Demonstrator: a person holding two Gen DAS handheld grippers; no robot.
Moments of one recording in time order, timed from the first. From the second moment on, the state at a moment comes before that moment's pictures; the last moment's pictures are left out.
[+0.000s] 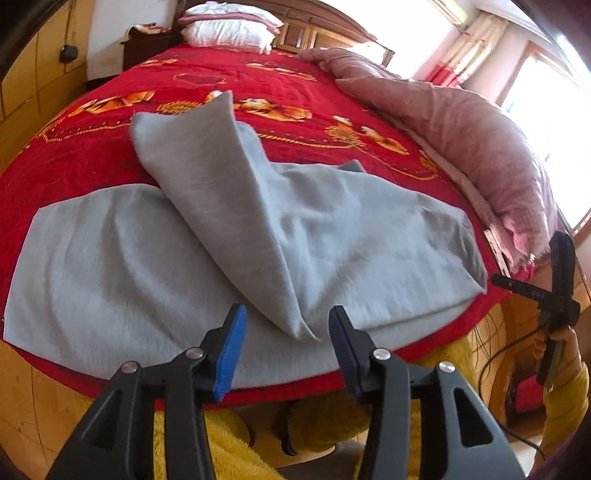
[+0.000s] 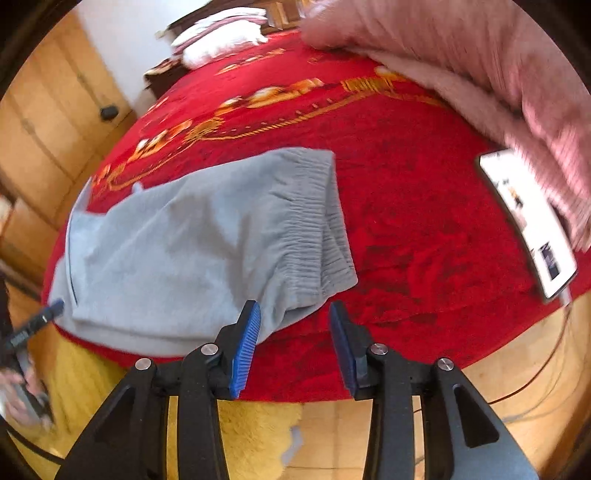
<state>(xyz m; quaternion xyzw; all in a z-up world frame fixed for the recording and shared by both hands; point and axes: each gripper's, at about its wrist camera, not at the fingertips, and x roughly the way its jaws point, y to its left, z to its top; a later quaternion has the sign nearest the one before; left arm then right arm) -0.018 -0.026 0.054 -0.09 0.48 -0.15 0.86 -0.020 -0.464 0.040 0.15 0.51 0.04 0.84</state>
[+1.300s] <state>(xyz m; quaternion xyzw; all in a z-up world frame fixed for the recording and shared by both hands) -0.003 -0.027 0.057 -0.10 0.48 -0.10 0.87 -0.006 -0.479 0.066 0.24 0.44 0.05 0.86</state>
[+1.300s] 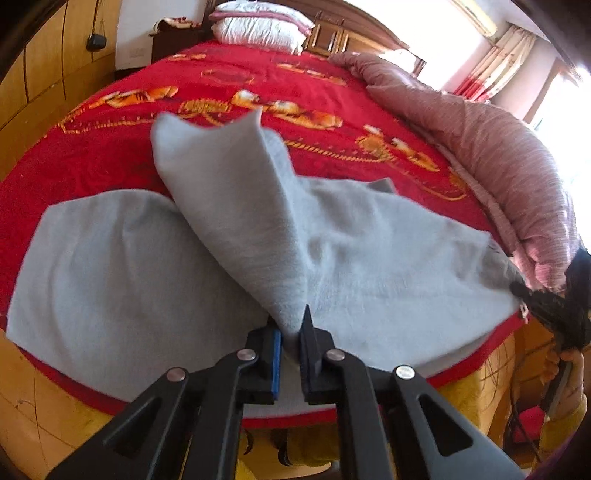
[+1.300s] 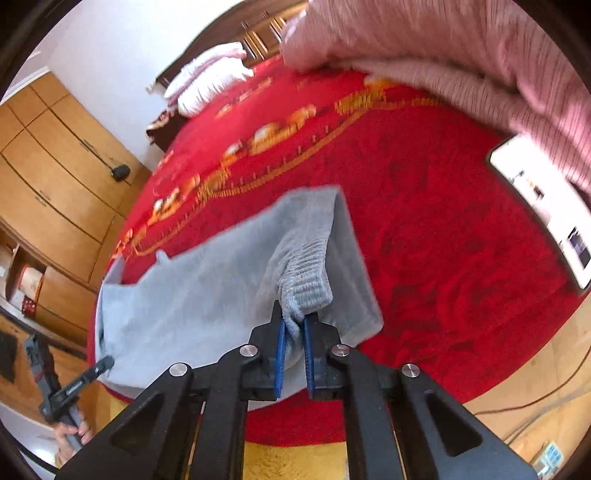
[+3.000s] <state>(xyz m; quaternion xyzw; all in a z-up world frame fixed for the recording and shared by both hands) 0.105 0.029 0.100 -0.11 0.41 0.04 0.91 0.001 -0.355 0.018 0.09 0.49 0.08 0.87</state>
